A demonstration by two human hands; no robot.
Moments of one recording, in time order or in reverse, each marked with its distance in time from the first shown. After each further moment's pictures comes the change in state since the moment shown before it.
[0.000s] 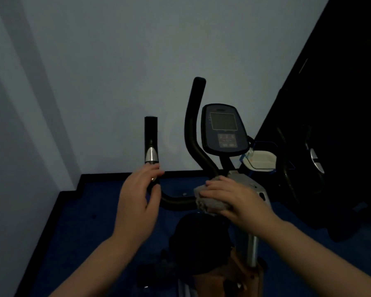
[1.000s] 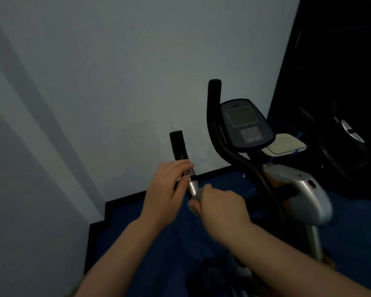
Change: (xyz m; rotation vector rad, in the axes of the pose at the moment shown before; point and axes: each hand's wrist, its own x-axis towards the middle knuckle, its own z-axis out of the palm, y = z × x) left_hand 0.081 -0.050 -0.037 0.077 -0.324 0.311; right_hand 0.105 -0.129 0.051 -0.103 -0.002 0.580
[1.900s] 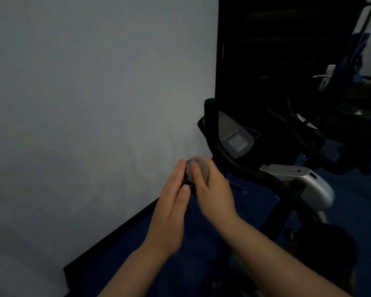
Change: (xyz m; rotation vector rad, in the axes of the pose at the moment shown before) left_hand 0.057 -0.069 -0.036 -0.759 -0.345 -0.061; right_hand 0.109 -0.064 0.007 0.847 0.610 0.403
